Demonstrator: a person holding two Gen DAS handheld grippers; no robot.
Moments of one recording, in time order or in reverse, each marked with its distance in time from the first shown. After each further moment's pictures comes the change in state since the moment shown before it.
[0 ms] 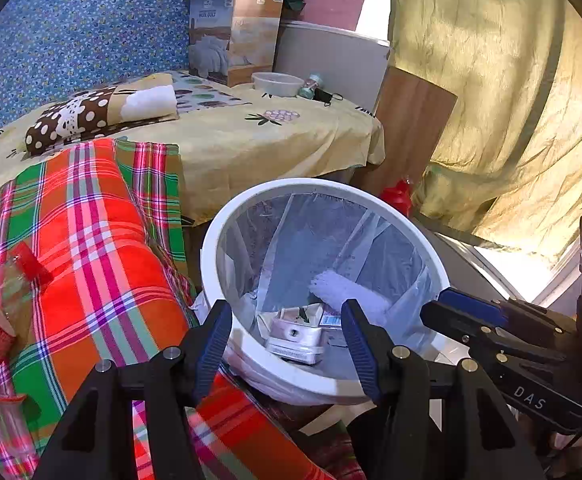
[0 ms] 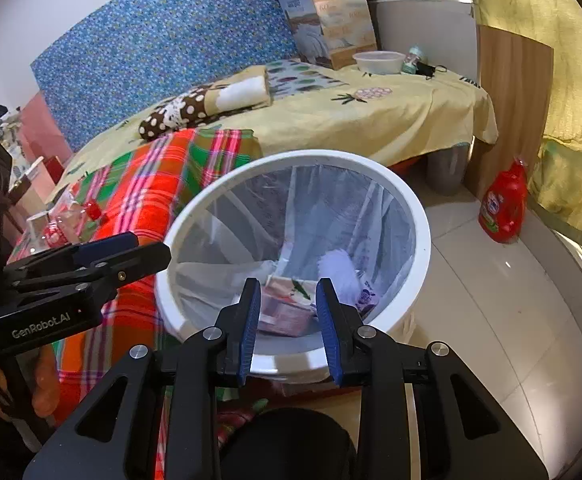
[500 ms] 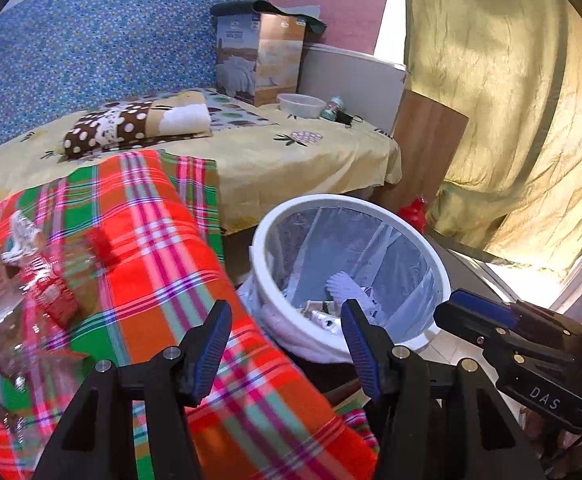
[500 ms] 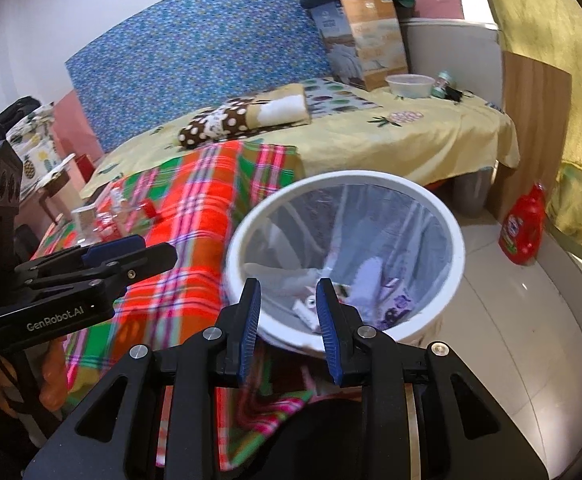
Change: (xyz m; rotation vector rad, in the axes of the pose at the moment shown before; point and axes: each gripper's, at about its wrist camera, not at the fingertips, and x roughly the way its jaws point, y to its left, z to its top) left arm -0.062 0.017 -0.021 -0.034 -0.075 0.074; right arm -0.019 0.042 -0.005 -0.069 -0.054 0.082
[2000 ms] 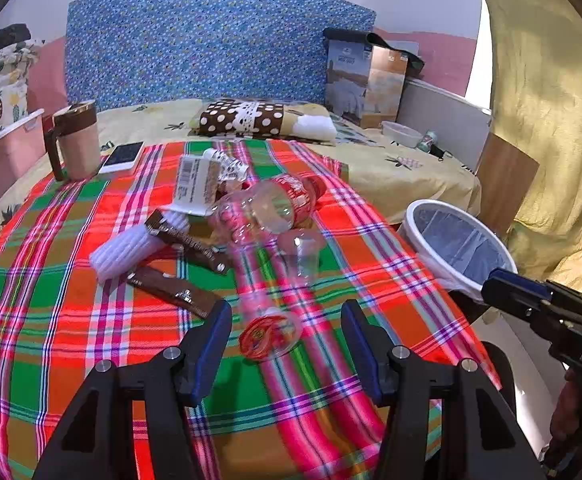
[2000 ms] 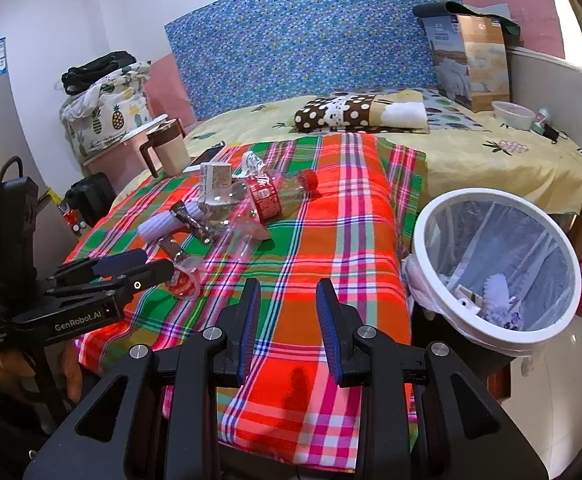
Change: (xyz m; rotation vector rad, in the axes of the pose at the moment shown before) left arm -0.123 0.116 -0.097 -0.195 -0.078 0.259; right arm -0.001 0.110 -0.024 -0.186 0.014 0.237
